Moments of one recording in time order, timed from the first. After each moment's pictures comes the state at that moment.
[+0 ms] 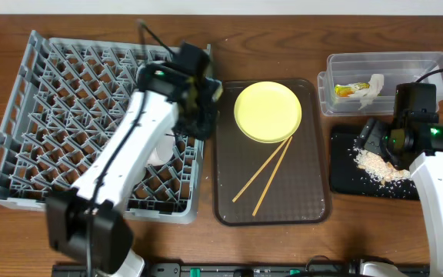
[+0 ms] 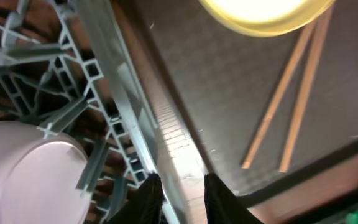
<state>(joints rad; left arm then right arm) -0.40 1.74 1.55 -1.23 0.16 -0.05 -0.09 1.33 1.11 -1.01 0.15 0.38</state>
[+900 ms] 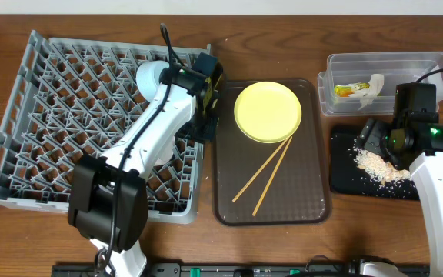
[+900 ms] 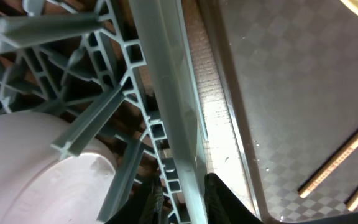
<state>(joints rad) -0.42 1.88 1.52 -1.21 -0.02 -0.14 -0.09 1.33 1.11 -1.01 0.15 0.38</state>
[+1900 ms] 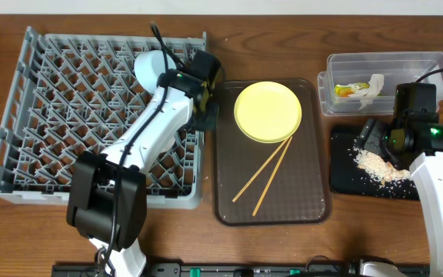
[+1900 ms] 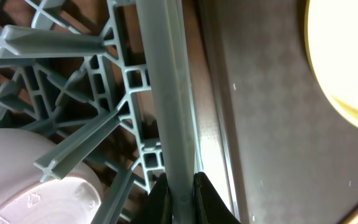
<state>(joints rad) -0.39 1.88 1.47 -0.95 -0.05 -0.23 -0.09 1.33 1.11 -1.01 0.14 0.37</state>
